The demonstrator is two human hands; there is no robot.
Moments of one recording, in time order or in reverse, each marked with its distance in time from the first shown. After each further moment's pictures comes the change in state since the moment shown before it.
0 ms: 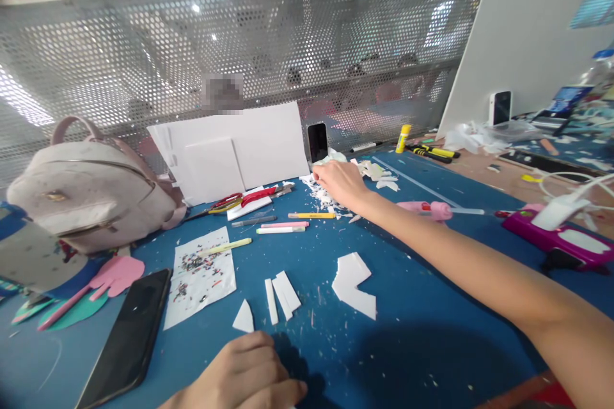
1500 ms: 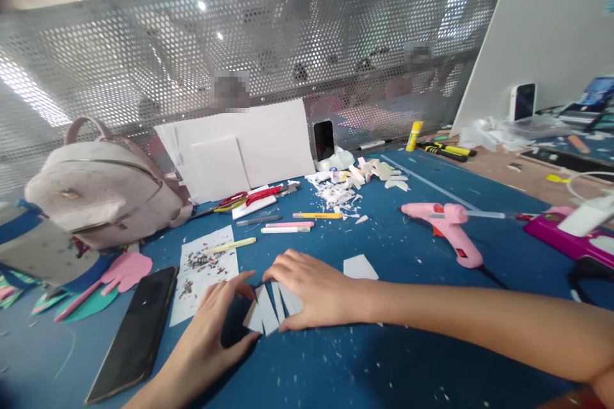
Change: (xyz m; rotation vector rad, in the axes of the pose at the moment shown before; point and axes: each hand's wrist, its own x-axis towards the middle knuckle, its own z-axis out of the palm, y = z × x) left_hand -0.042 -0.021 -0.021 0.000 -0.050 -0.887; right_hand -0.110 -0.108 0.023 0.499 -0.545 -0.495
